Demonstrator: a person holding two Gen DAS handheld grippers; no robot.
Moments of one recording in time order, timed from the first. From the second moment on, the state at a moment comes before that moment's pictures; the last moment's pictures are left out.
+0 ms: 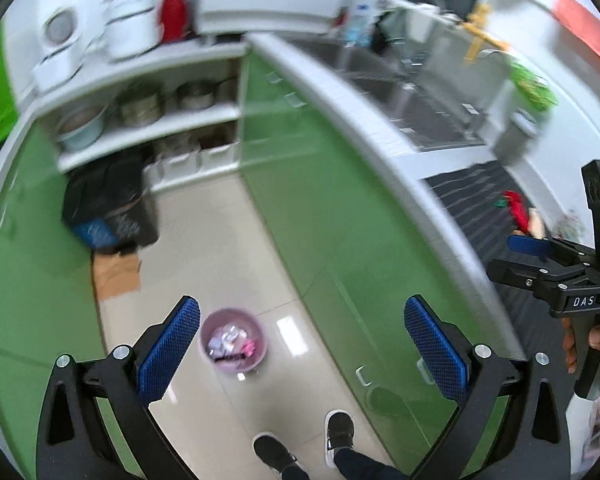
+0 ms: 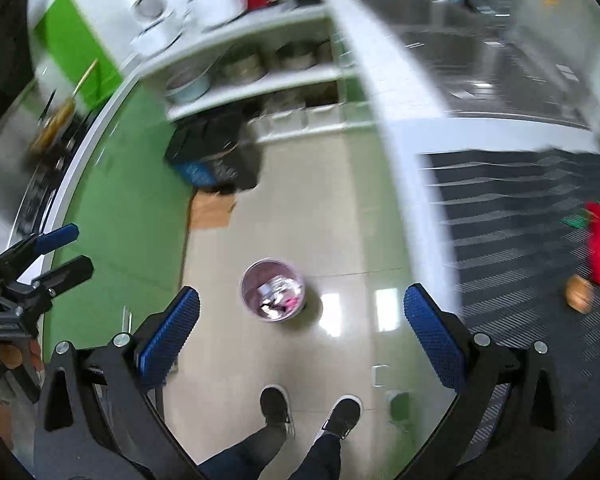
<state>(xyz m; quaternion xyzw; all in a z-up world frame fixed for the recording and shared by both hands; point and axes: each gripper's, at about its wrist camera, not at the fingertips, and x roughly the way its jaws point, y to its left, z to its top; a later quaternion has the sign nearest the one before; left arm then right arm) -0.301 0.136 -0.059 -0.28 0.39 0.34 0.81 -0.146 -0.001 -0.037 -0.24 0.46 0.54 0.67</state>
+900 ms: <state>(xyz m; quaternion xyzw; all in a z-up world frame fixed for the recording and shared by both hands) 0.018 0.005 -0.045 -0.15 0.45 0.11 0.87 0.068 -0.227 -0.028 -0.12 0.50 0.37 0.78</state>
